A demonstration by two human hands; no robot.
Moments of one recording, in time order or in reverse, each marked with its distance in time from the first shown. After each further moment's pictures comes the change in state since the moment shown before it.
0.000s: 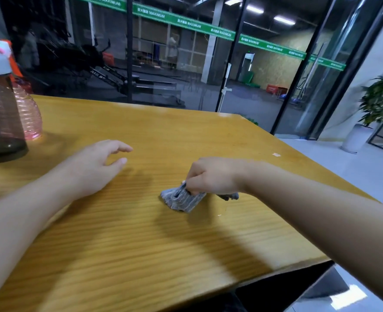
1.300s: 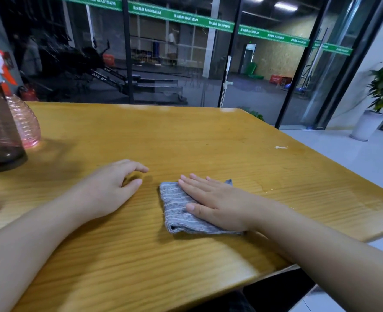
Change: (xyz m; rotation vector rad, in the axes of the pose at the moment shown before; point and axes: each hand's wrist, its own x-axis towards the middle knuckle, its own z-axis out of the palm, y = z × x) left_hand -0.014 0.029 0.013 0.079 -0.197 0.098; right_hand -0.008 0.046 0.060 -0.120 0.072 -0.118
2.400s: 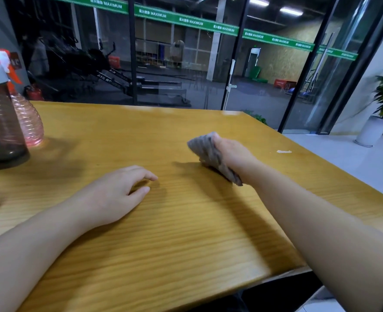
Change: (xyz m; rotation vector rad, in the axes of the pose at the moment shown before) left_hand -0.001 0.003 0.011 -0.001 -0.026 0.103; right_hand 0.050 0.055 -0.042 0.812 0.526 0.448
